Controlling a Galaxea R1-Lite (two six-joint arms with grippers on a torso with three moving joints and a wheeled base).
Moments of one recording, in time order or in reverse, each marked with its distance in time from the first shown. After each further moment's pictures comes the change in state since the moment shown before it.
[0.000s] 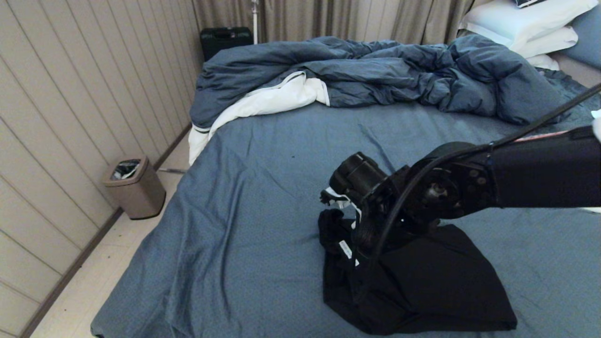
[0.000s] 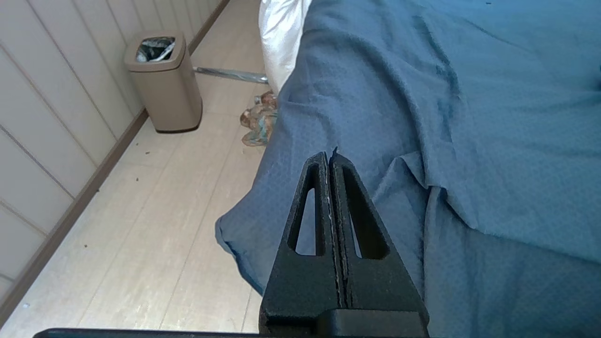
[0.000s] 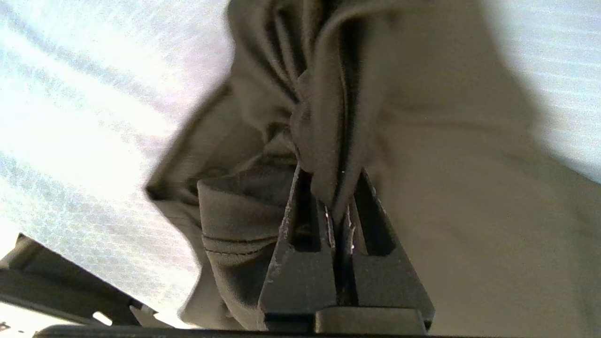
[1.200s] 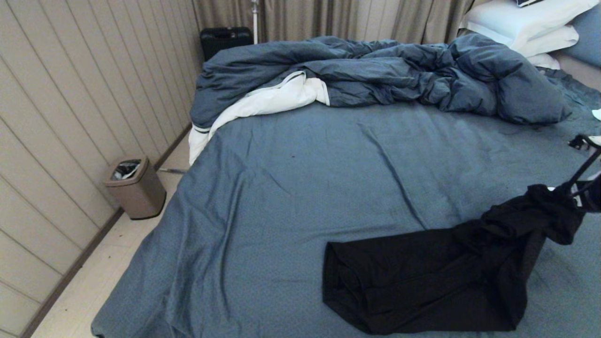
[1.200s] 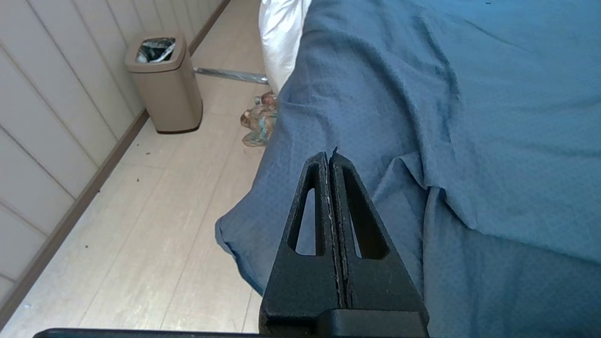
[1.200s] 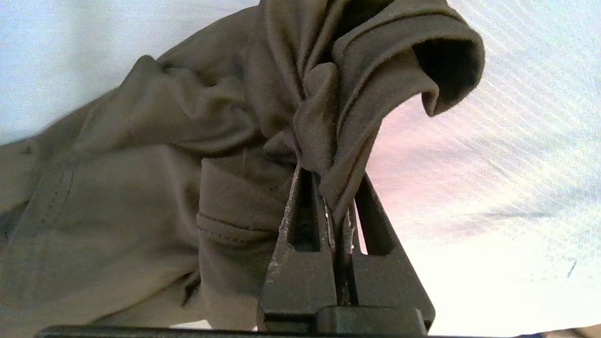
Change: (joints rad) left arm 0.000 0.000 0.000 -0.001 0.000 0.000; right arm -1.218 -0.159 0.060 -0.110 0.360 -0.379
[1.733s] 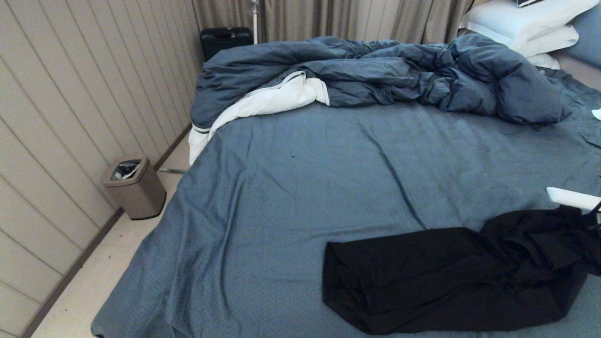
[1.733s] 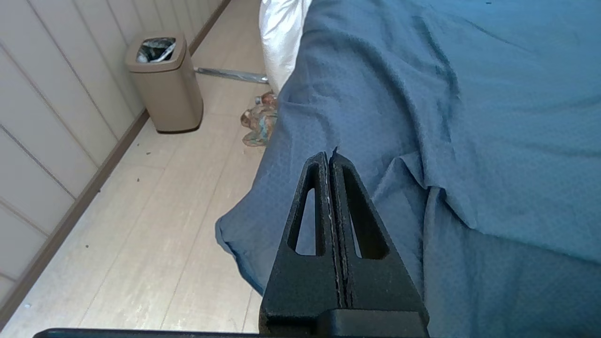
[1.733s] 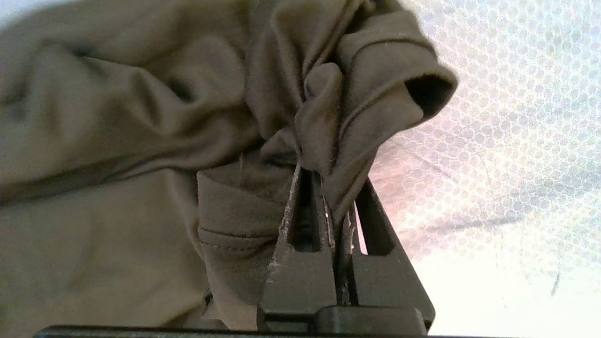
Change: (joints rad) left arm 0.000 0.000 0.001 0.000 0.000 0.000; right arm -0.216 0.115 0.182 -0.344 0.077 -0.092
